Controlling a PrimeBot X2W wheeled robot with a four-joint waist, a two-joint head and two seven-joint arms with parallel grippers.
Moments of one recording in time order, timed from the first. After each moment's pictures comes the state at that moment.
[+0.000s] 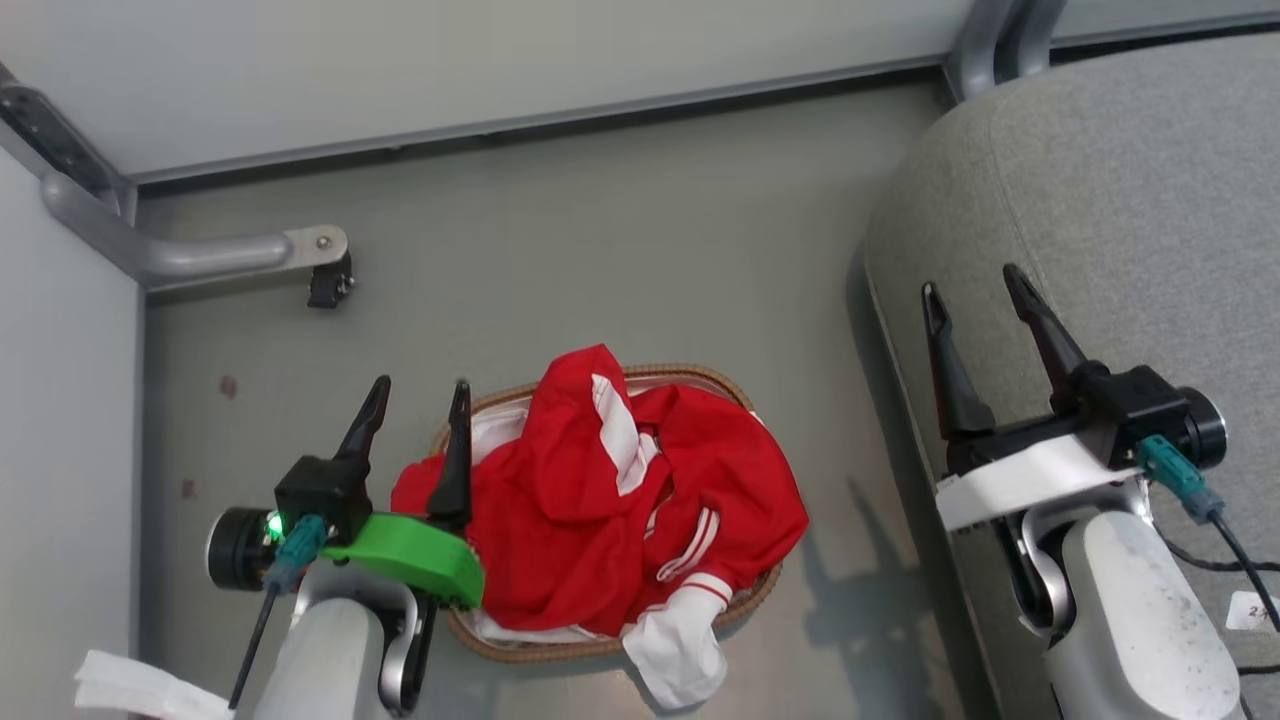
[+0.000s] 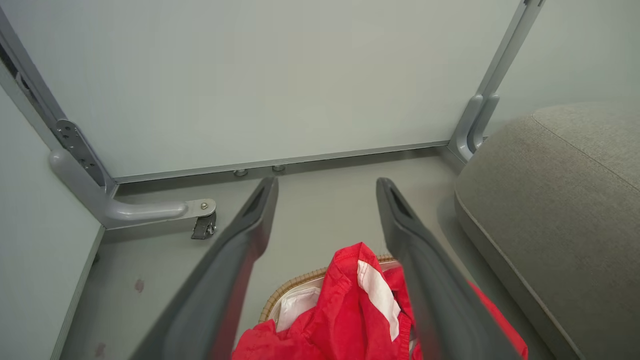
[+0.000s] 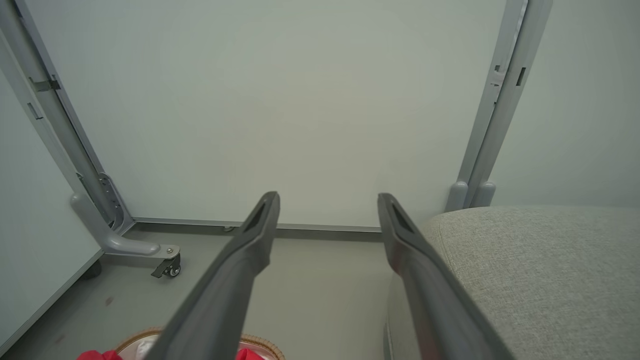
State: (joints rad) left arm -0.26 0.05 -0.18 0.41 -0.20 -0.12 -0.26; right arm -0.29 -0.05 0.05 0.17 0.10 0.13 -0.26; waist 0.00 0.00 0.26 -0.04
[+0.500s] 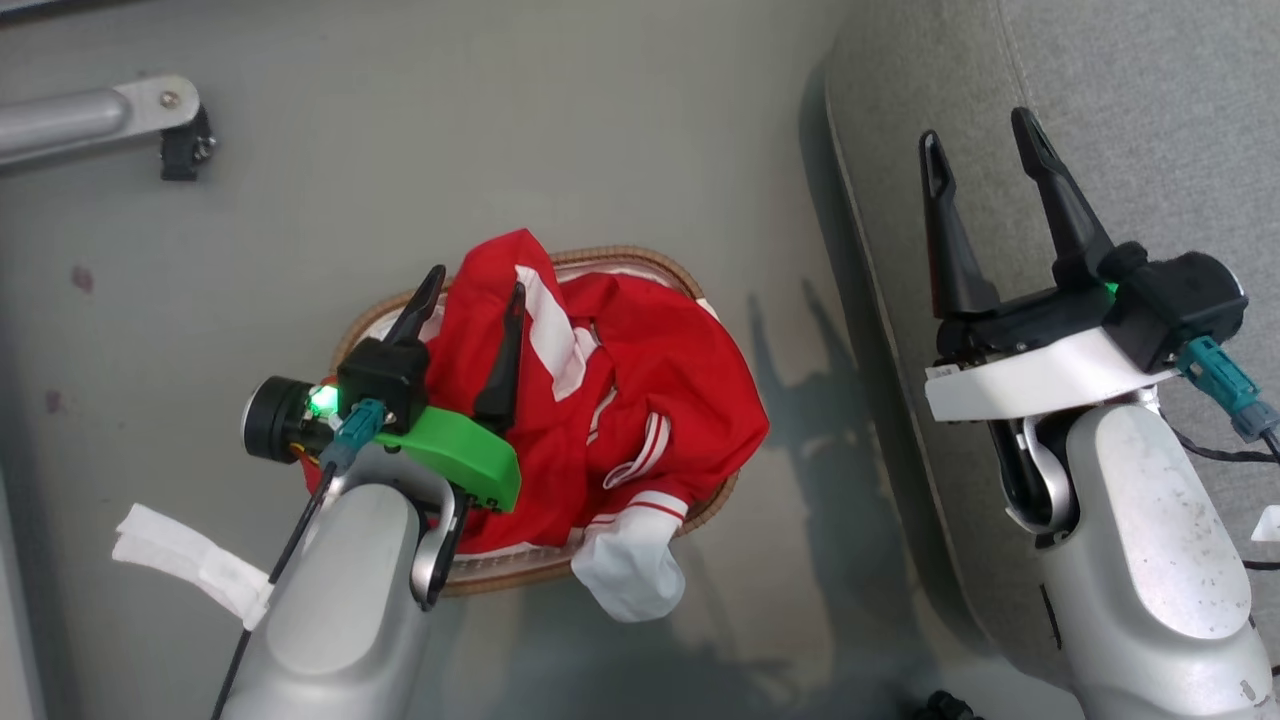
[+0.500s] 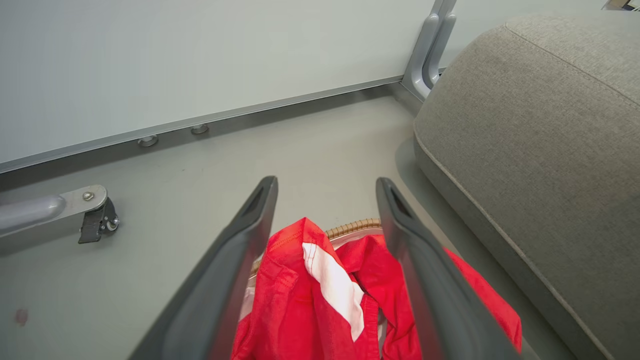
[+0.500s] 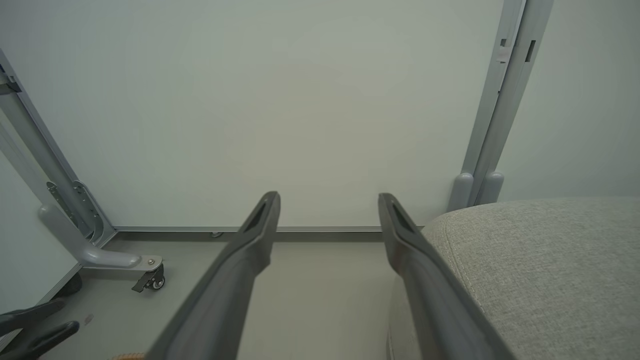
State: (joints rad) left arm -0.50 0.06 -0.31 0.54 -0.18 -0.13 -0.26; right arm -0.46 -0.05 0.09 0.08 0.16 0.13 -0.26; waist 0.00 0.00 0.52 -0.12
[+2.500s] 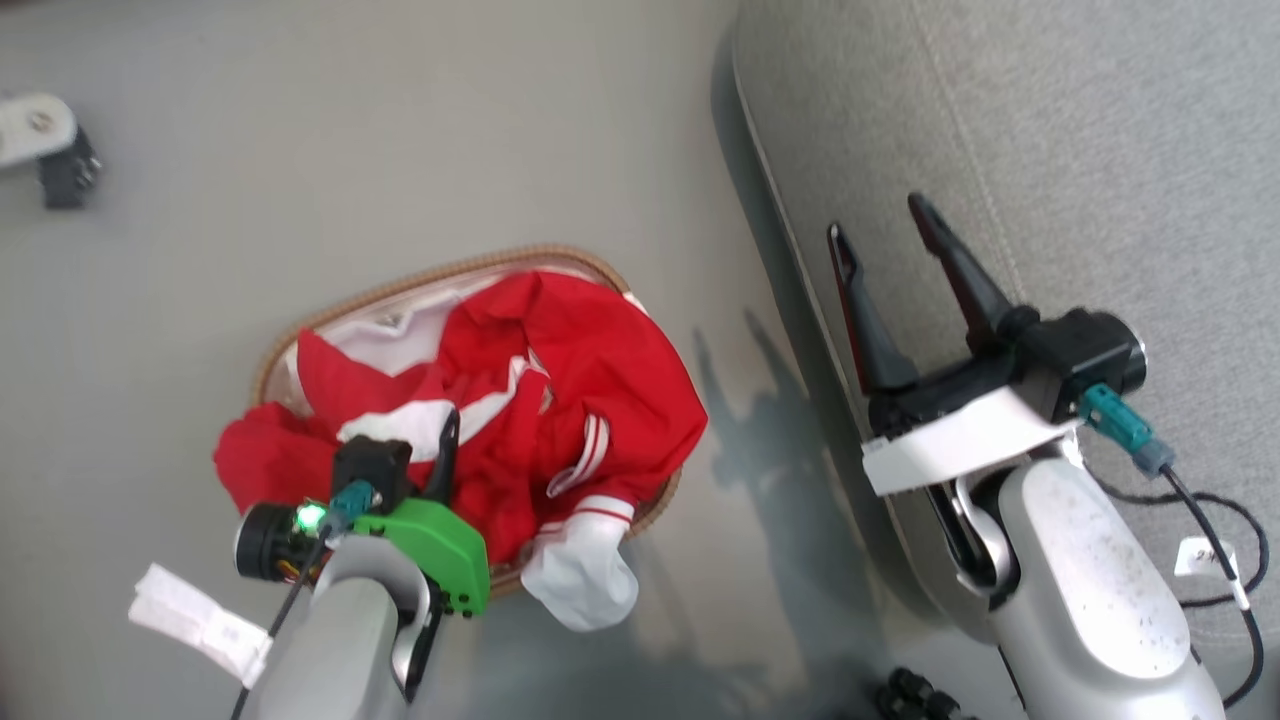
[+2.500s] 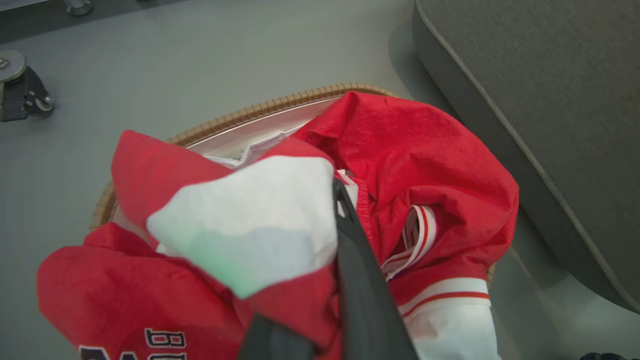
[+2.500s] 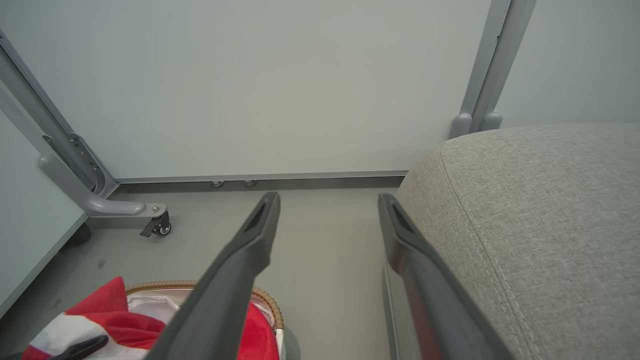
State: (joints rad) left arm -0.47 0.08 -0.33 0.82 -0.24 -0.13 -0.26; right arm -0.42 -0.05 0.21 0.14 0.19 0.13 -0.26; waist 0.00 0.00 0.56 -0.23
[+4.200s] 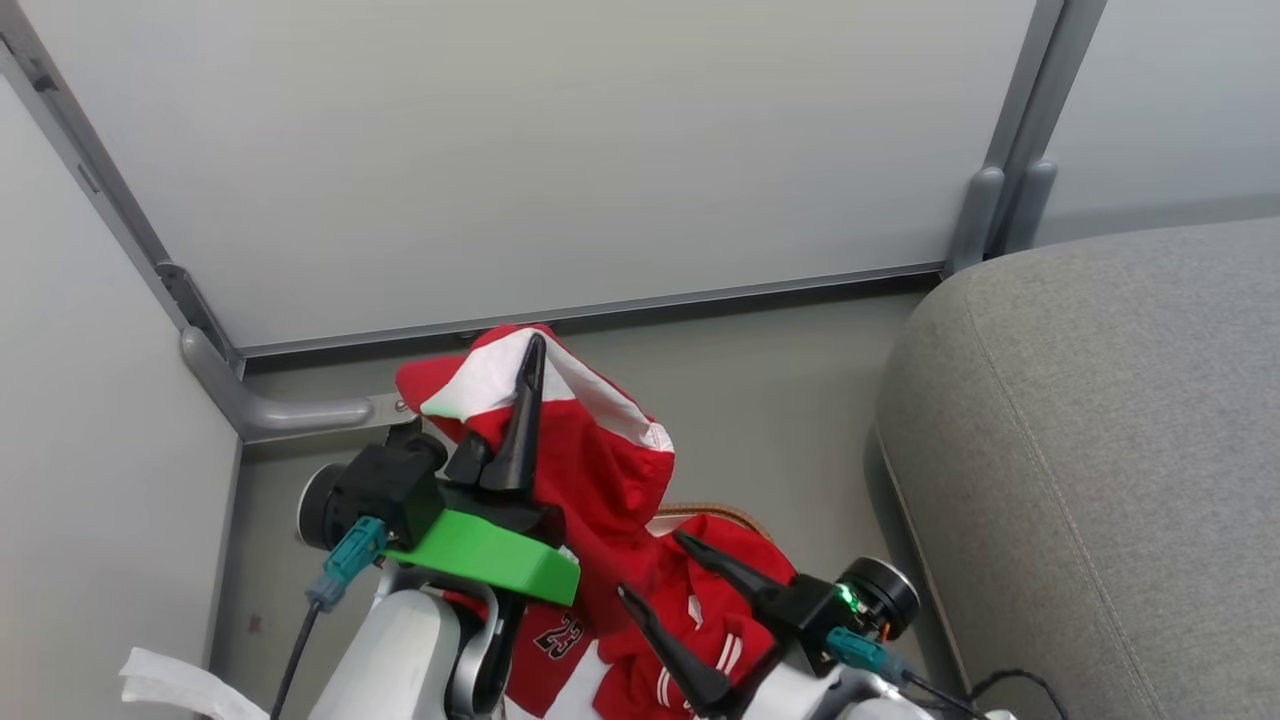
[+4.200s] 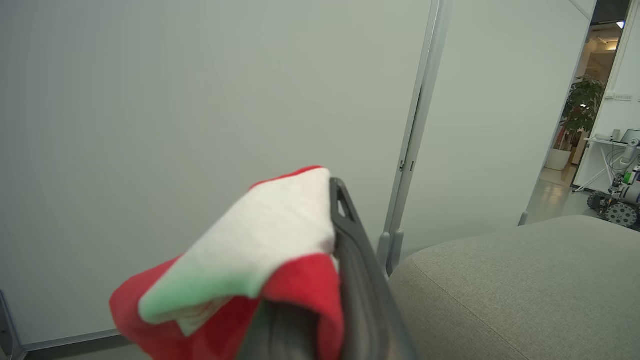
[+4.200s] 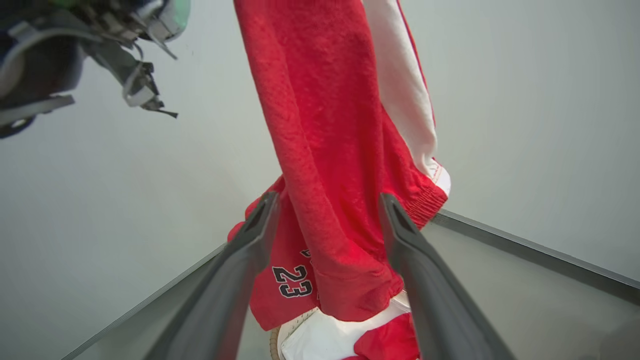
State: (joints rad) left arm -0.26 0.05 -0.39 0.18 -0.37 -0.10 -0.26; right arm -0.21 -0.05 0.66 0.33 0.23 0.13 -0.26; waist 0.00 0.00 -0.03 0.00
